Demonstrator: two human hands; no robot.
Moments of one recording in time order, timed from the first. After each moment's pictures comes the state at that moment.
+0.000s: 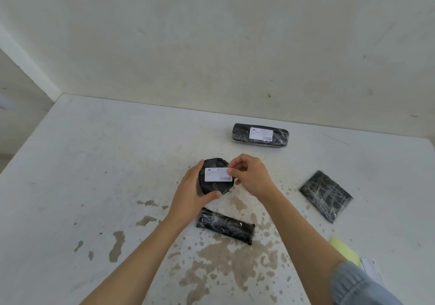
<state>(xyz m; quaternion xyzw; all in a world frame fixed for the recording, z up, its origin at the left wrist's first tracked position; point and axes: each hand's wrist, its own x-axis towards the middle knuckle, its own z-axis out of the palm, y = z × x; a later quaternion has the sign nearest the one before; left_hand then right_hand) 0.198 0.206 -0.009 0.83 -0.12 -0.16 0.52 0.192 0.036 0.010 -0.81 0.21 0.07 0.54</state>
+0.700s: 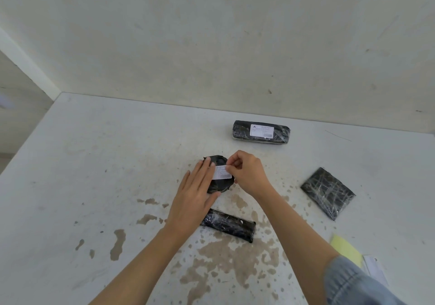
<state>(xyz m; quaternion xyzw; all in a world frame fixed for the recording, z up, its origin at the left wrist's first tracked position) 0.187 0.211 -0.039 0.93 -0.30 0.05 0.20 0.198 0.043 0.003 -0.87 0.18 0.04 0.46</state>
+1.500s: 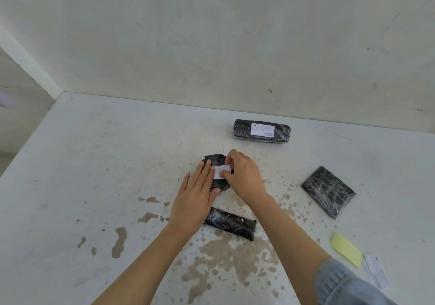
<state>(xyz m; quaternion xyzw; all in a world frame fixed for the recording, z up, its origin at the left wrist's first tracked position) 0.185 0.208 -0.041 0.95 -0.29 -0.02 0.14 0.192 0.058 0.003 -0.95 0.11 0.01 0.30</state>
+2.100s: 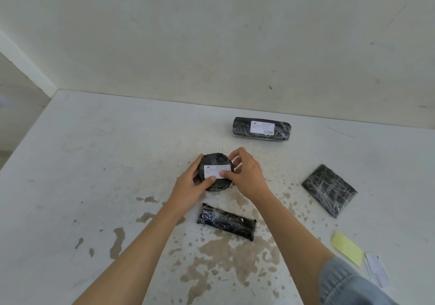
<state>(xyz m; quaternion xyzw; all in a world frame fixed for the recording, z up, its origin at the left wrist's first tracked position) 0.212 0.206 -0.026 0.77 -0.04 -0.26 0.58 0.190 0.047 -0.010 -0.86 0.18 0.03 0.47</state>
